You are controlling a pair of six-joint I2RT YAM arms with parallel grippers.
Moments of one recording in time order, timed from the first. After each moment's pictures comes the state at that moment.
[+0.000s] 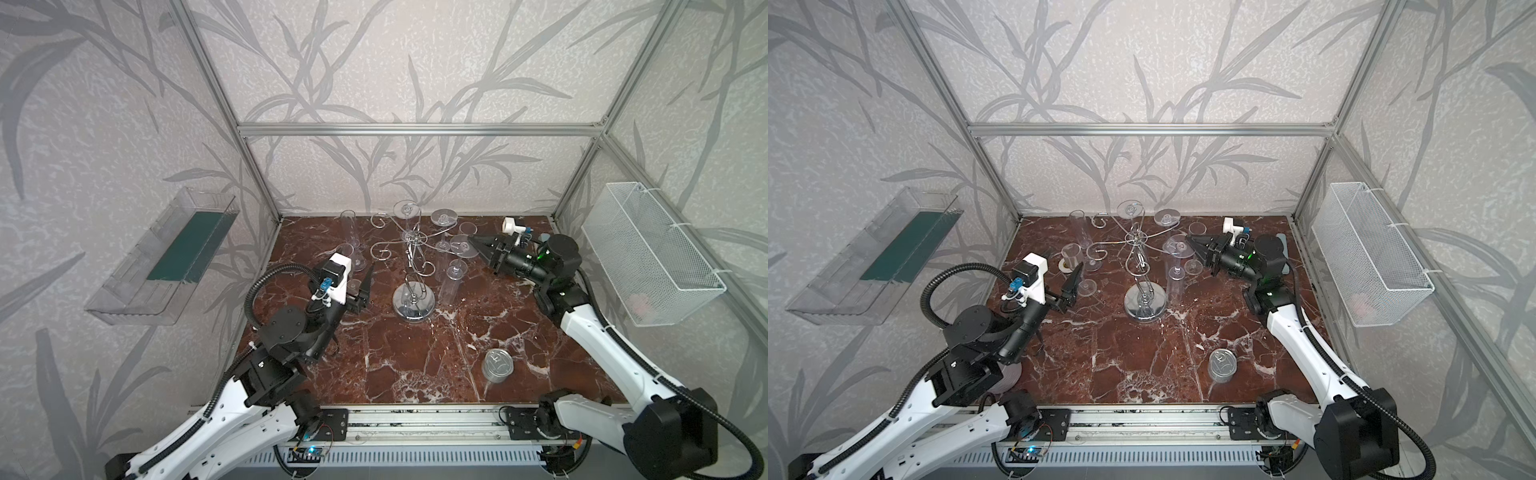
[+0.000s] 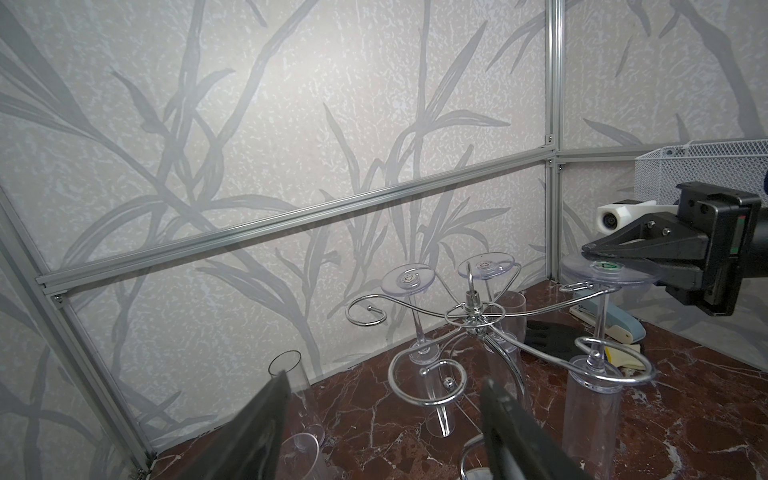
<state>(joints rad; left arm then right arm) -0.86 0.63 0.82 -0.02 -0.46 0.24 0.25 1.15 0.88 0.33 -0.74 1.58</state>
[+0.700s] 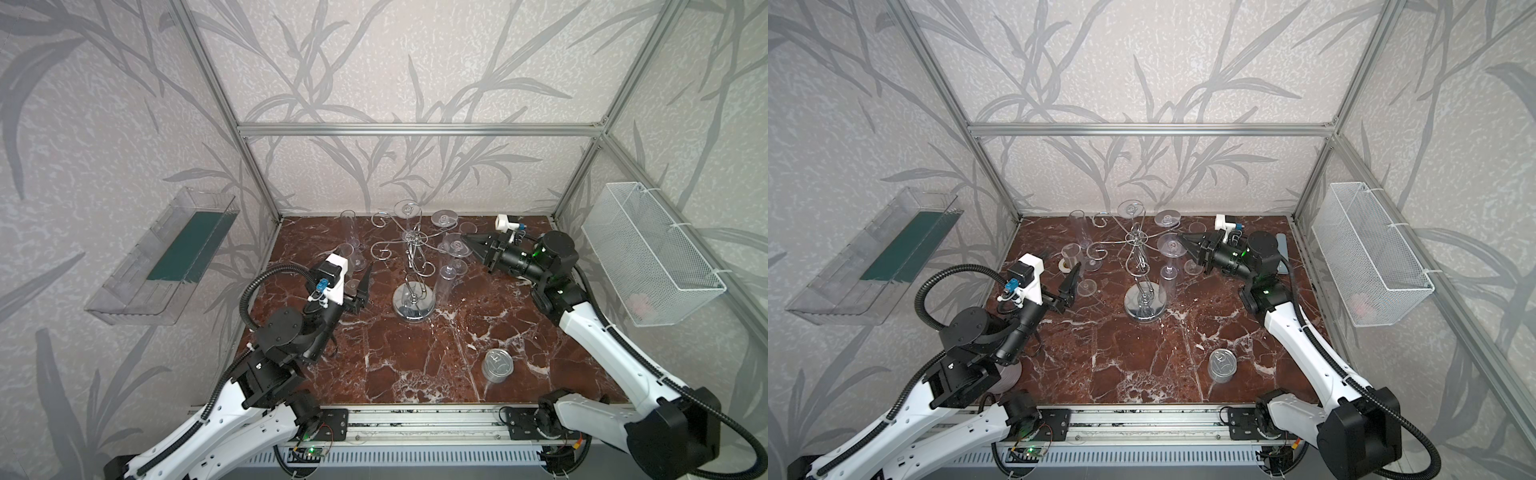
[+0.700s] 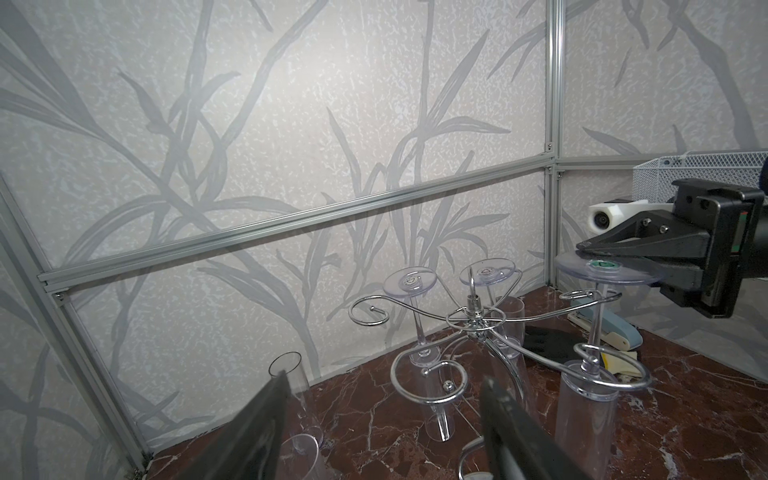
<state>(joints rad) -0.86 0.61 0.82 -0.02 -0.47 0.23 0.33 1.18 0.95 0.29 -0.71 1.59</state>
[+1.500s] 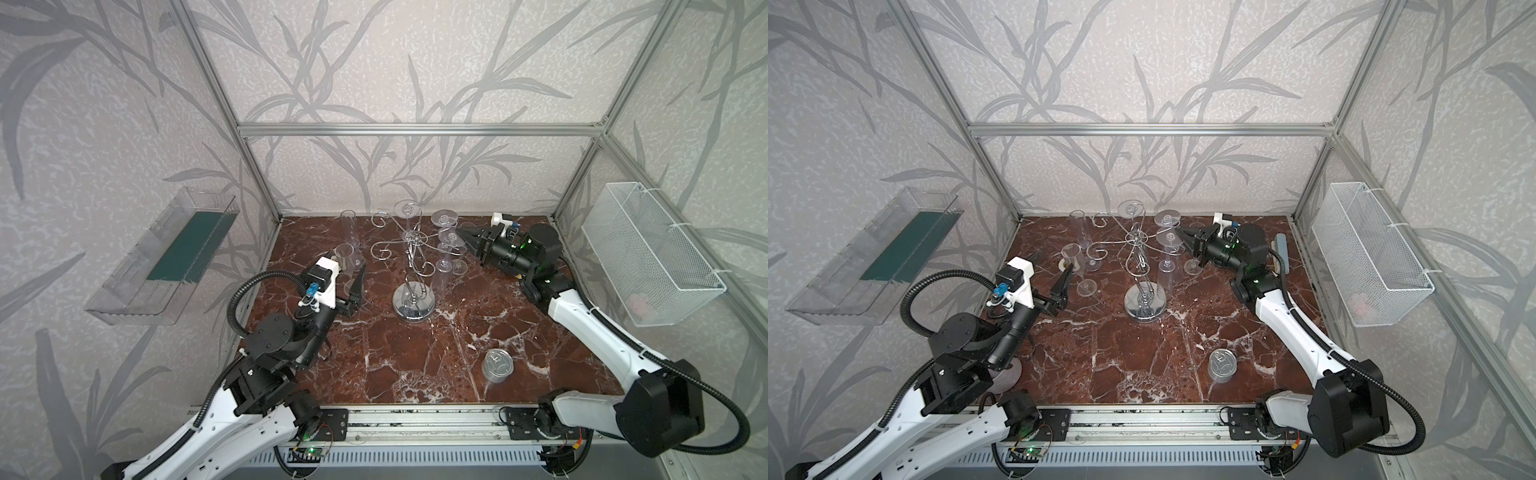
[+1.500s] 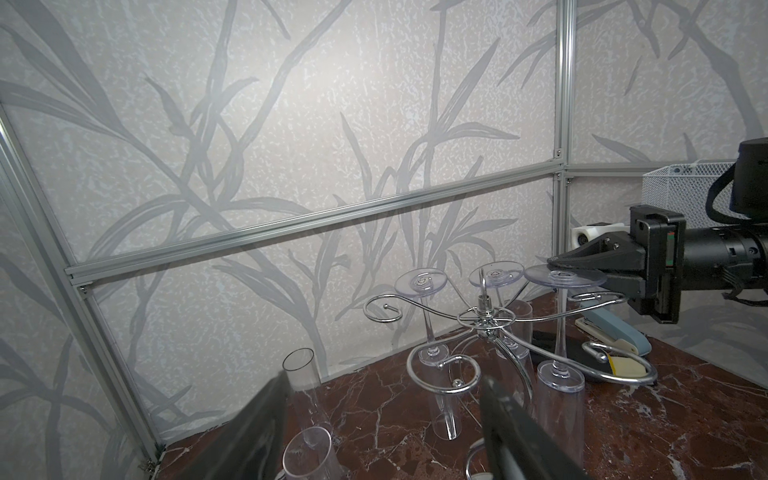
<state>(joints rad) -0.86 0.57 0.81 -0.05 -0.49 0.23 0.31 1.29 0.99 0.31 -0.62 1.63</state>
